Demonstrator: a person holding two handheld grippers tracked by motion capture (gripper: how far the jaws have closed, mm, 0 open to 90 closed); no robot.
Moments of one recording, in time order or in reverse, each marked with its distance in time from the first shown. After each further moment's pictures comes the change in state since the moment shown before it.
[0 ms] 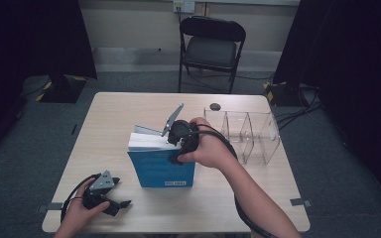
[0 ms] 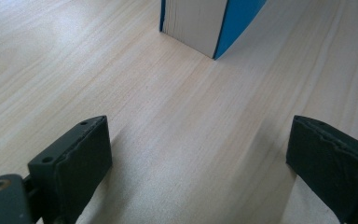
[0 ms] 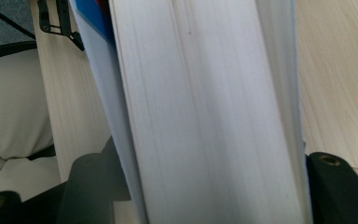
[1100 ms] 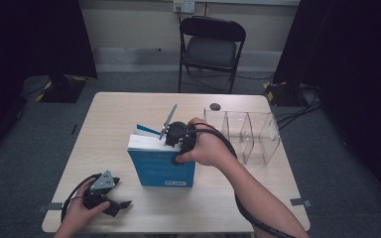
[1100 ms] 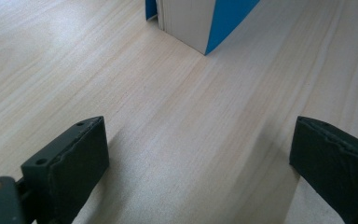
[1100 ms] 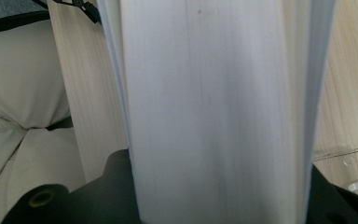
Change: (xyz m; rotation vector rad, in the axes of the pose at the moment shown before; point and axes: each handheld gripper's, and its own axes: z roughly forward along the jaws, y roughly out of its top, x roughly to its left) left arm 0.000 0.001 0.000 0.017 -0.005 0.006; right arm 0.003 0.006 0.000 0.123 0.057 -0.016
